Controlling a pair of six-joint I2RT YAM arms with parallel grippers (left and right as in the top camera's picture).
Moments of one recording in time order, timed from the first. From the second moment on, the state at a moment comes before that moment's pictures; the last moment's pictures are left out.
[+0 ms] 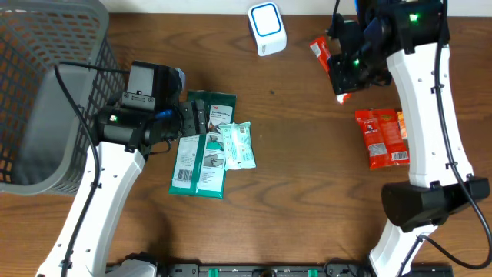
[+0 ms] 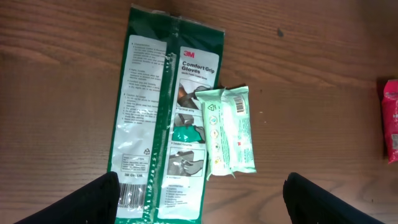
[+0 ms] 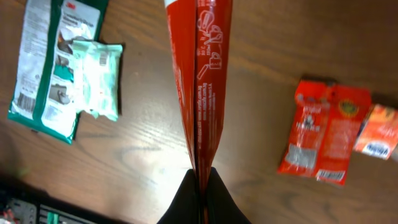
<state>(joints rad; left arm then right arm) -0.20 1.36 1.27 -0.95 0.18 -0.33 0.22 1.97 2.30 -1.69 -0.14 -0.03</state>
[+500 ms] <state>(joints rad) -0.20 1.36 1.27 -0.95 0.18 -0.33 0.20 1.95 1.80 -1.44 0.02 0.09</state>
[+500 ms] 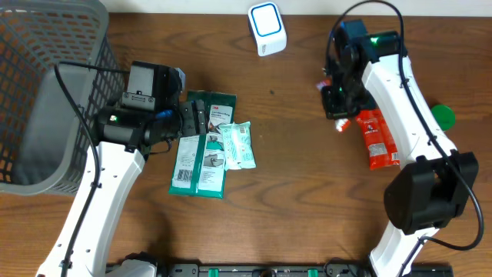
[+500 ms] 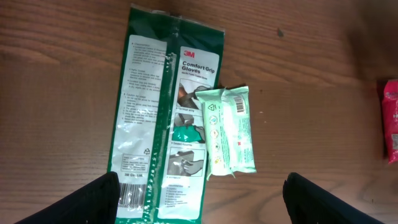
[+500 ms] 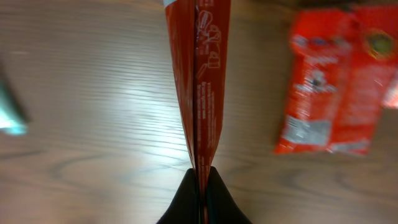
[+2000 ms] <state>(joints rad) -0.20 1.36 1.27 -0.95 0.18 -0.33 -0.12 1.95 1.46 -1.16 0.15 -0.08</state>
